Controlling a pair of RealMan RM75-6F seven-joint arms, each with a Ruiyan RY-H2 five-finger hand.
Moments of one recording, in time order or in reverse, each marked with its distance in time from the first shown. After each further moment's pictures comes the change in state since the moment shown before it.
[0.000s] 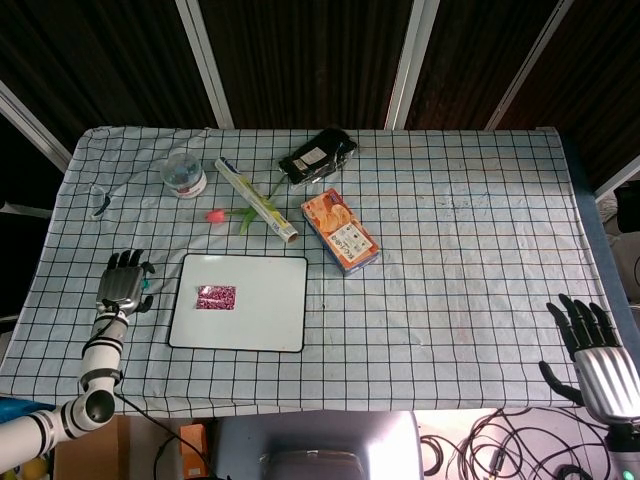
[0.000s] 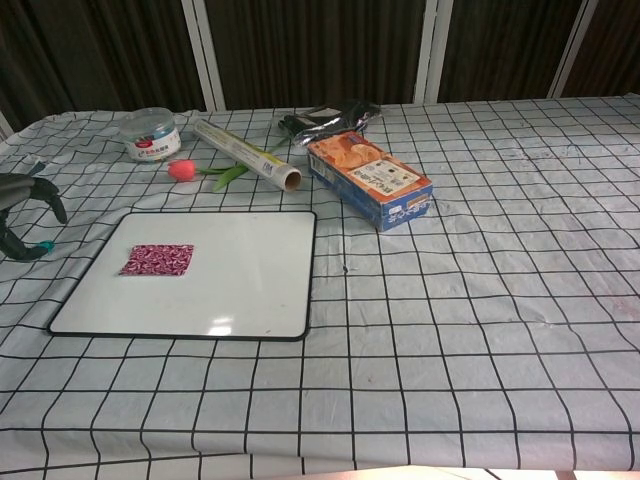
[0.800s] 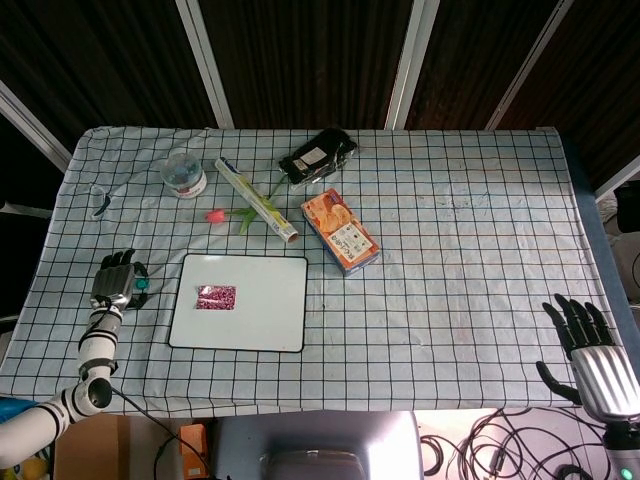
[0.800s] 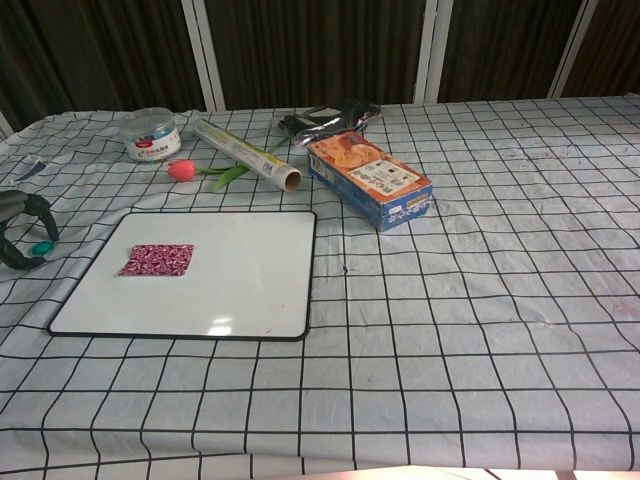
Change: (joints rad) left arm -0.005 -0.119 -0.004 0.302 0.093 -0.142 -0.215; right arm 0.007 0.009 -0.003 -0.008 0.000 -0.015 0.009
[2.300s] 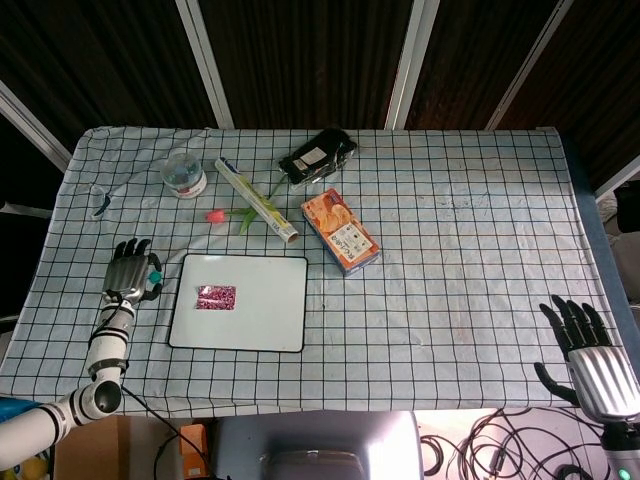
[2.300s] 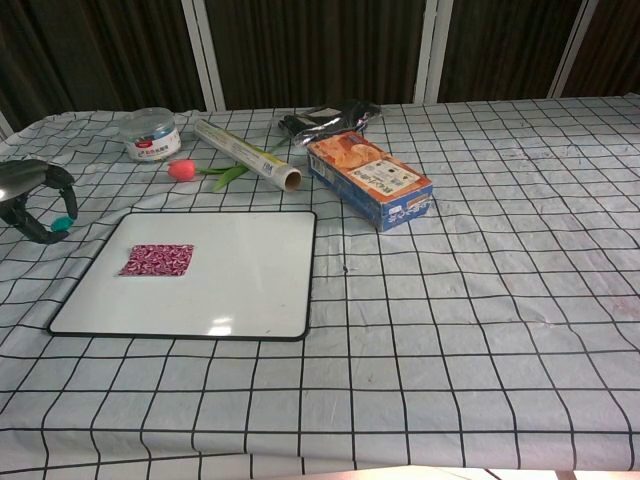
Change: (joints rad) left arm -0.009 0.055 -0.045 -0.214 0.028 0.134 0.088; right arm 0.001 -0.004 -0.004 -0.002 -0.009 -0.002 -0.013
